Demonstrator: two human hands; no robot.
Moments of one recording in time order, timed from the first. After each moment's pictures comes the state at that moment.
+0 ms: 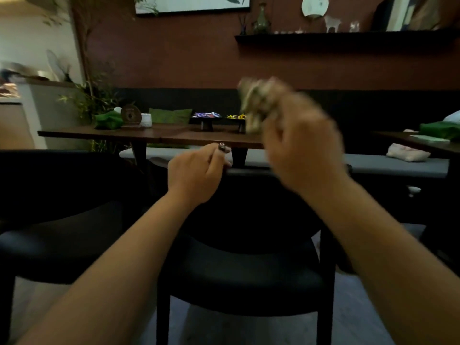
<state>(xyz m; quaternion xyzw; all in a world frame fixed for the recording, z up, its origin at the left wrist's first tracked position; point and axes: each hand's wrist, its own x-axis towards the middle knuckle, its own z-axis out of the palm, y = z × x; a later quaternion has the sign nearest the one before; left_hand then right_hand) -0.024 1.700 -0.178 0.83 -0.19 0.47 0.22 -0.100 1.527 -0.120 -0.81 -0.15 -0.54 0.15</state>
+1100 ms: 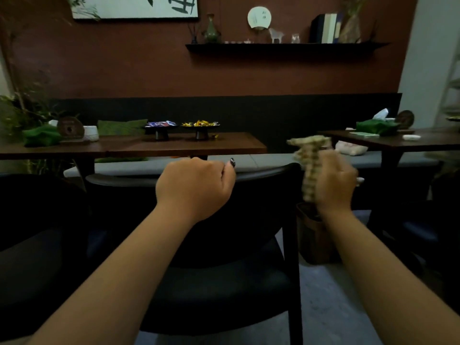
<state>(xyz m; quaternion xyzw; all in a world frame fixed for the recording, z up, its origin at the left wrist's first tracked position) -0.047 1.624 -0.164 0.85 -0.27 0.45 0.06 -0.058 1.388 -0.196 -0.62 0.05 -0.53 0.58</state>
